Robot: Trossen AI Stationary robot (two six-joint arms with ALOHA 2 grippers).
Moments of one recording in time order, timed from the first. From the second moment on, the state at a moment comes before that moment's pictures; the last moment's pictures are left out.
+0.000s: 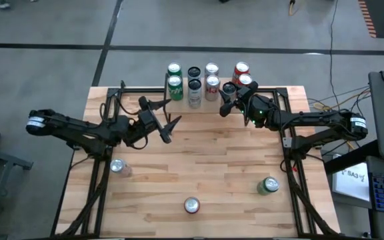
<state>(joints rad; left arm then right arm) -0.10 1.14 0.71 0.71 -0.62 0.27 -0.28 1.24 0.70 0.56 0.58 -0.06</state>
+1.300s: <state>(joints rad) -0.10 1.14 0.70 0.71 -0.62 0.27 -0.29 1.24 0.70 0.56 0.58 -0.04</state>
